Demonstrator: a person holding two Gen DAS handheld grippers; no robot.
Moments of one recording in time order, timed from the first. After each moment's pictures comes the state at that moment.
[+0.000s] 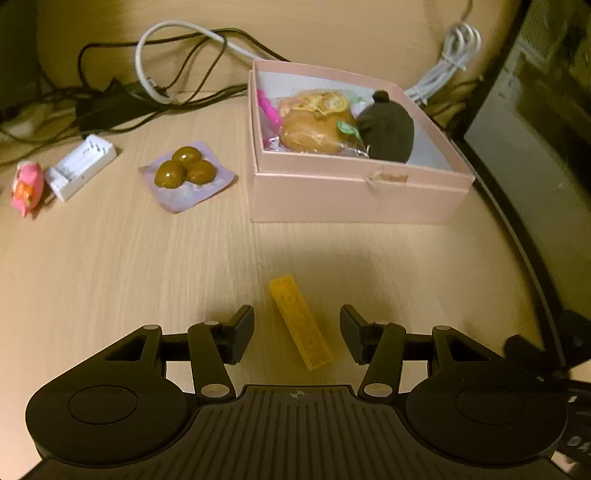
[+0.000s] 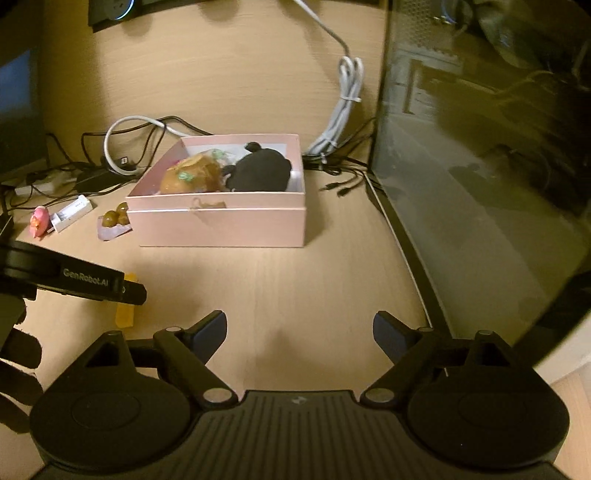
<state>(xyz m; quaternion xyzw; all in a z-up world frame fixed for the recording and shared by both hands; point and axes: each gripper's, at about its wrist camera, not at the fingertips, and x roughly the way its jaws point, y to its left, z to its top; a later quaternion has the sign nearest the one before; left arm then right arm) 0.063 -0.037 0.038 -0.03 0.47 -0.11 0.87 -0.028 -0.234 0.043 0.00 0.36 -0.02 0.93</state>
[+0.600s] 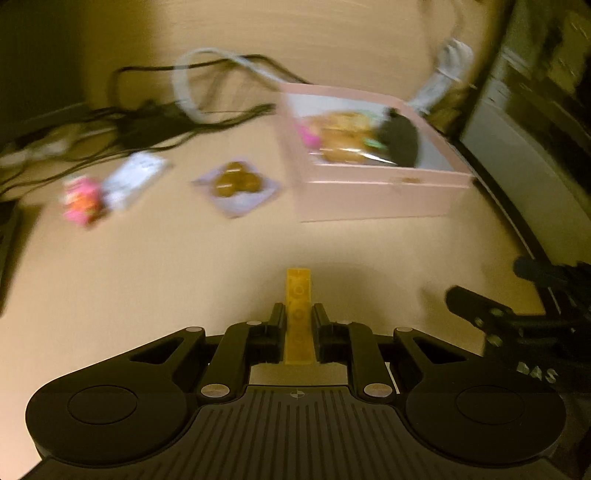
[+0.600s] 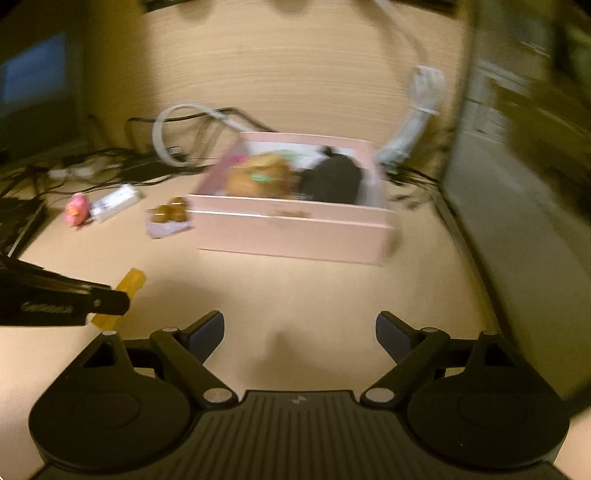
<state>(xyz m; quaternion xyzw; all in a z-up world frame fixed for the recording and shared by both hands) 0.029 0.029 0.066 -0.02 0.45 -0.11 0.88 0.002 -0.167 0.045 -0.03 0.36 0.05 0.93</state>
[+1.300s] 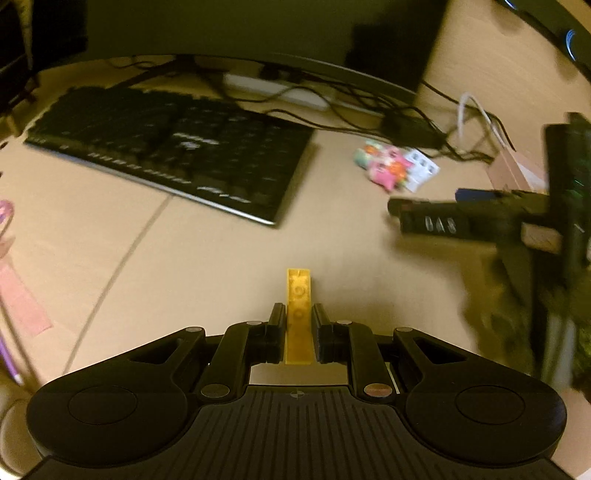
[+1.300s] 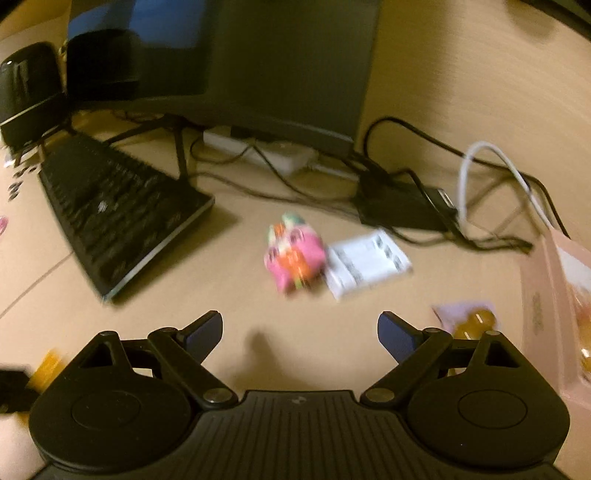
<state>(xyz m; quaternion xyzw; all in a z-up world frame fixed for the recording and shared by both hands) -0.047 0.257 0.073 -0.13 0.45 0.08 0.88 0.106 0.103 0.032 -0.12 0.35 0.25 0.90</state>
